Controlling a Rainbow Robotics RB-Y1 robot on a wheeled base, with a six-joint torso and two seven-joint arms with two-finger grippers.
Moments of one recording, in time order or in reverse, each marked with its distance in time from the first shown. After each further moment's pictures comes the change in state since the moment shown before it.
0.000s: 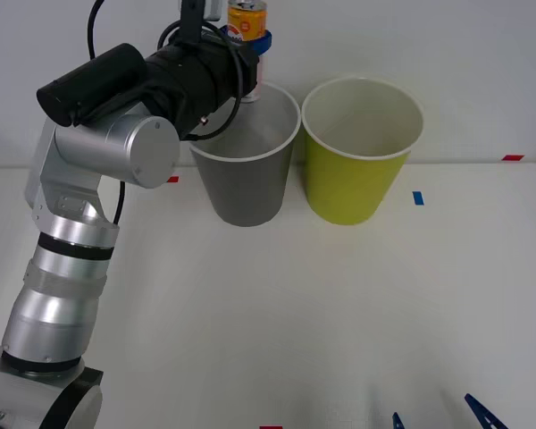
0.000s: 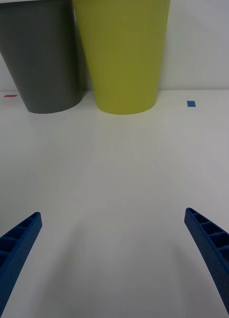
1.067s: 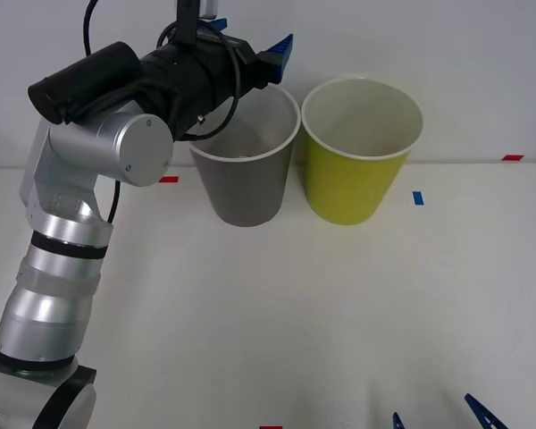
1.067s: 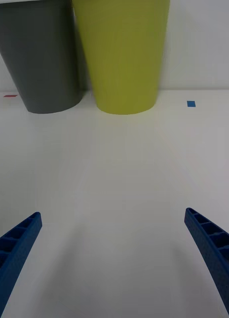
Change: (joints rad) right arm 0.000 0.000 0.000 0.000 0.000 0.000 0.000; left arm 0.004 0.022 0.000 -0.016 0.066 0.026 0.019
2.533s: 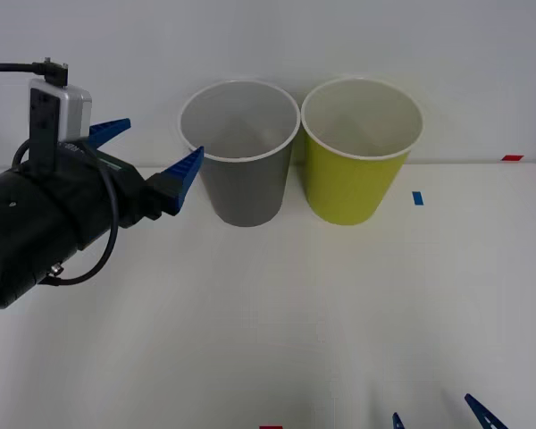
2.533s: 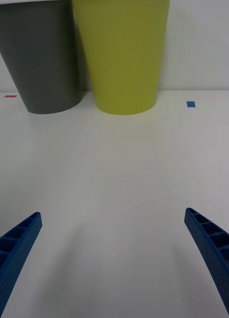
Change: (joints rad) right arm 0.000 0.000 0.000 0.000 0.000 0.000 0.000; left arm 0.660 0.094 0.185 -0.809 0.127 0.357 -0.009
